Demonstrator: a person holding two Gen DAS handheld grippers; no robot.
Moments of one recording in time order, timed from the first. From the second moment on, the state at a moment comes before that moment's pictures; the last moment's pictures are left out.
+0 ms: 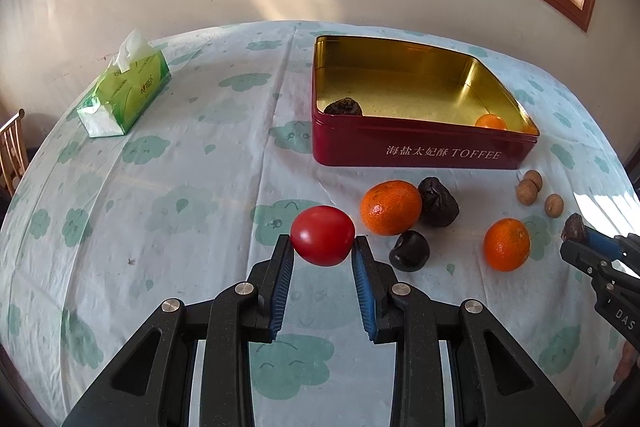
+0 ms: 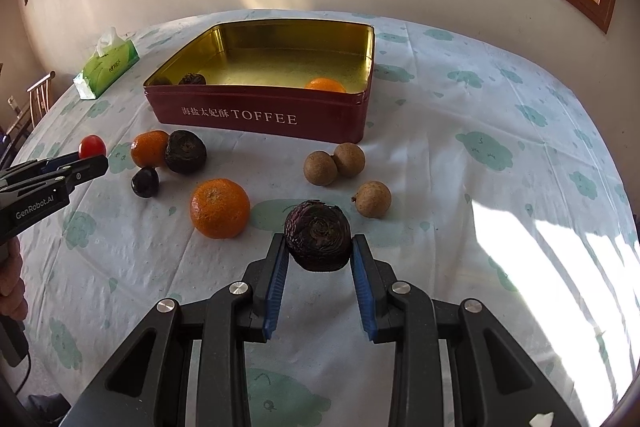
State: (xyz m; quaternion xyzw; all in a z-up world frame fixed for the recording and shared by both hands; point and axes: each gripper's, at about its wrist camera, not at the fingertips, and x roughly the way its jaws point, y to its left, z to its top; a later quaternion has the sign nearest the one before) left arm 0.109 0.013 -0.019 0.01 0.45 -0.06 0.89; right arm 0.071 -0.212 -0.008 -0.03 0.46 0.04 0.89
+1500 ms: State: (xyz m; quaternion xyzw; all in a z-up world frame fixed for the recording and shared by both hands) left arm 0.238 -0.021 -0.005 0.02 0.44 -0.10 0.89; right arm 0.210 -0.172 0.011 -0.04 0.45 0.09 0.89
